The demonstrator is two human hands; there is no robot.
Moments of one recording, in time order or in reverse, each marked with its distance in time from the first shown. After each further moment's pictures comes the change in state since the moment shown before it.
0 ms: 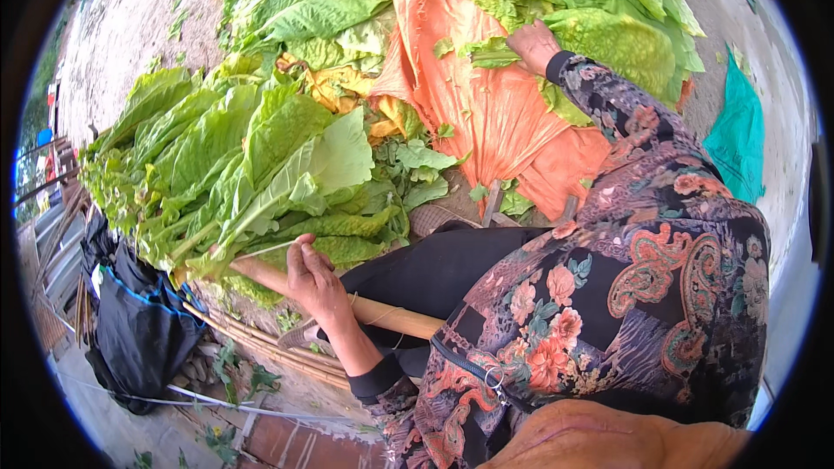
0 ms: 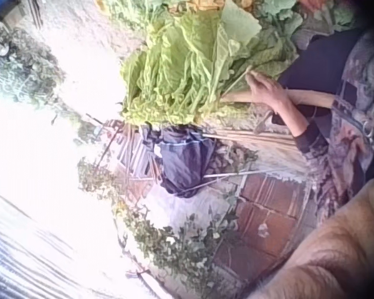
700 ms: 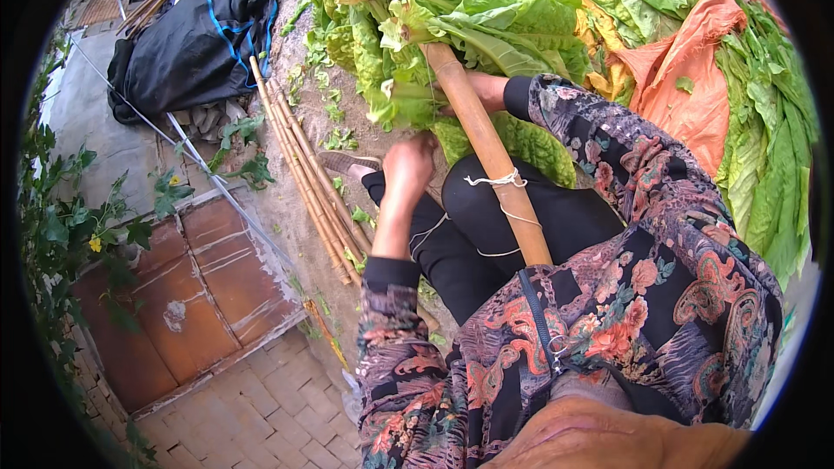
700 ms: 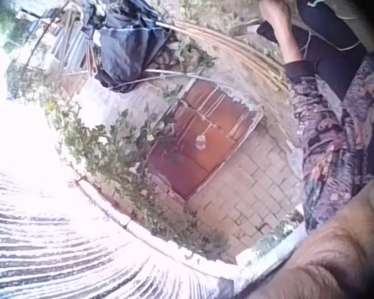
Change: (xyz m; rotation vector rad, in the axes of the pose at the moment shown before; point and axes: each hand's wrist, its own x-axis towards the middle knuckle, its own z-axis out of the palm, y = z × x) left_hand -0.040 -0.067 -0.090 0.621 -0.013 -0.247; right_hand 0.083 -0.455 -0.123 1.207 -0.012 -1.258
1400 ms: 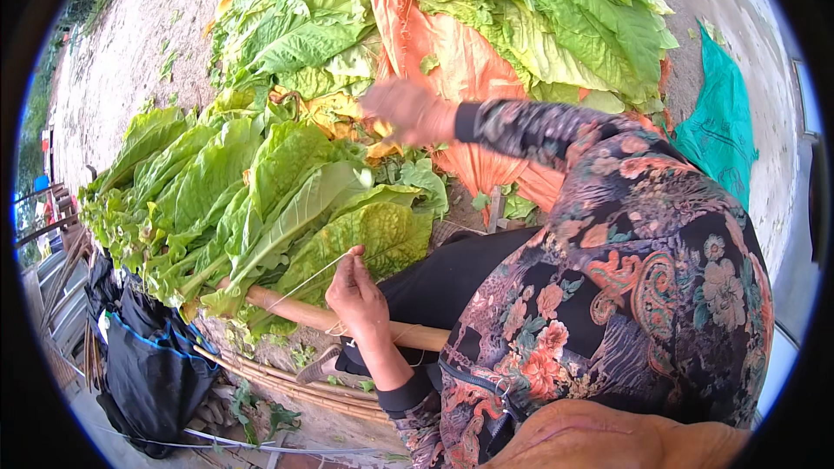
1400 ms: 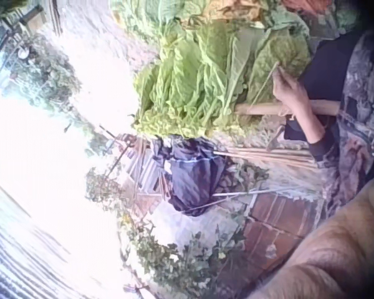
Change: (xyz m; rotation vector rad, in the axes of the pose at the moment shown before) left_hand -0.006 0.164 0.048 -0.384 -0.160 0.391; right_hand -0.237 -0.045 -0.175 -0.806 0.463 0.699
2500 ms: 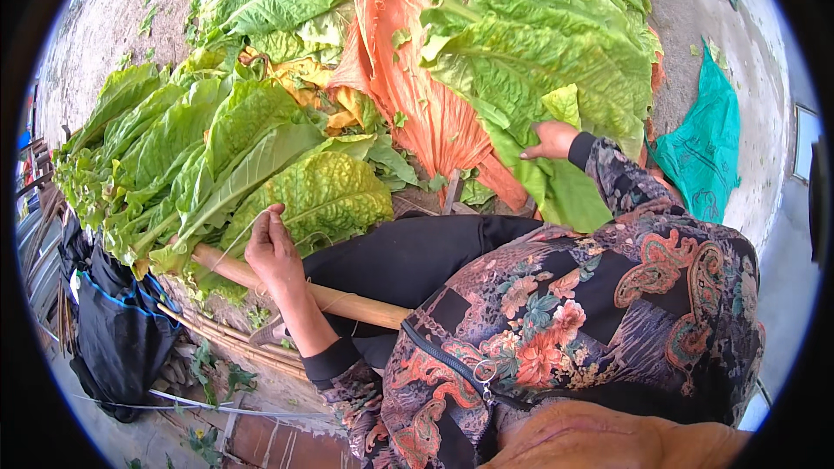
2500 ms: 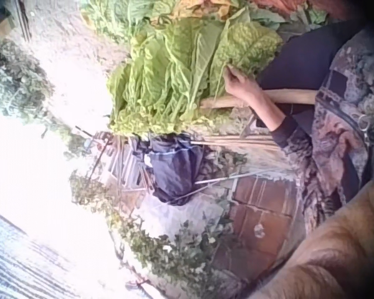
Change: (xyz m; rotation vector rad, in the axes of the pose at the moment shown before) left_hand 0.025 -0.024 -0.007 -0.285 0.142 -0.119; right_hand -0.271 0.054 -0.084 -0.143 -0.886 0.818
